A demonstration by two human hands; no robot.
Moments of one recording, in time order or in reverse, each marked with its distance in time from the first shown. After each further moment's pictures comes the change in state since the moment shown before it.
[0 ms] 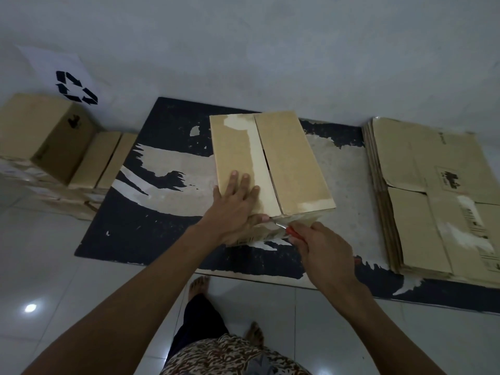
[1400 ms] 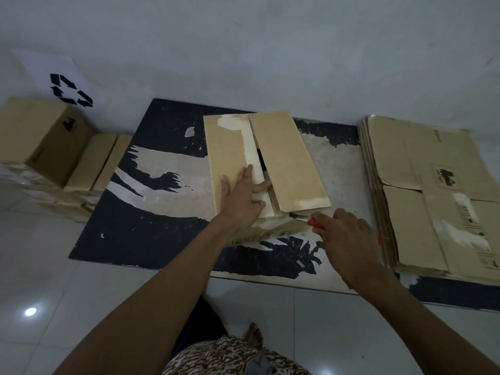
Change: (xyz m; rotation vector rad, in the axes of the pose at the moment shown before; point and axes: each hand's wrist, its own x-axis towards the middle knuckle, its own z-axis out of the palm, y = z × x) left_hand 0.030 0.031 -0.001 -0.675 0.263 -0.115; right_hand 0.011 0.050 -0.019 -0.323 -0.041 0.006
